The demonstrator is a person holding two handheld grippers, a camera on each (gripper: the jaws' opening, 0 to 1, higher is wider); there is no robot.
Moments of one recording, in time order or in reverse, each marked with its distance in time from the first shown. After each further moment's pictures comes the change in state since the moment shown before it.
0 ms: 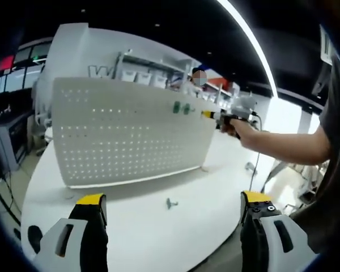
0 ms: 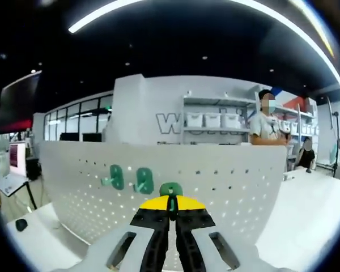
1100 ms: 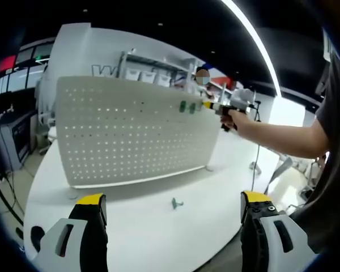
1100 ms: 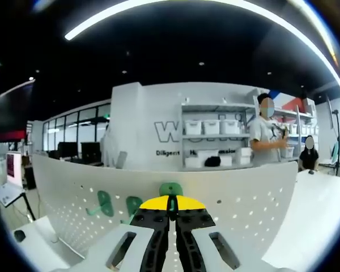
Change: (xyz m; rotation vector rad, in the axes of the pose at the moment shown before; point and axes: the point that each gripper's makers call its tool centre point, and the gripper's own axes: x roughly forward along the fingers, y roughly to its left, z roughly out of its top) left arm 0.003 0.012 0.002 0.000 0.007 0.027; right arm 0.032 -0.006 0.022 0.033 -0.058 -0.013
